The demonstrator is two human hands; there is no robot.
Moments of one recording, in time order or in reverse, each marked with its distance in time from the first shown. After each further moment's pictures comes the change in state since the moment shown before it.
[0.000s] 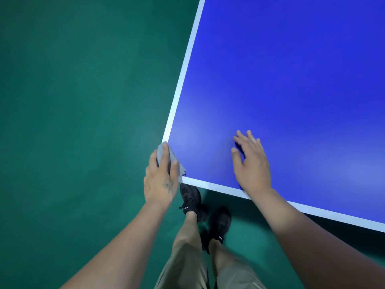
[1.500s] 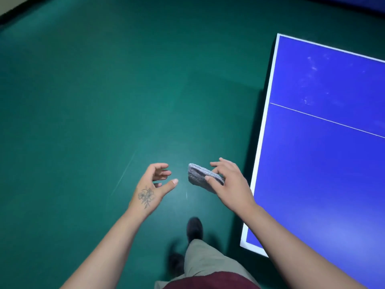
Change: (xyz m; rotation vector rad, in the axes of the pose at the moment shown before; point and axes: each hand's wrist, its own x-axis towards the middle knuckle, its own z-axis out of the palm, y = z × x) left_hand 0.156 -0.154 -0.399 -0.791 -0.059 0.097; right_hand 0.105 -0.435 0.125 -0.025 -0.264 -0.169
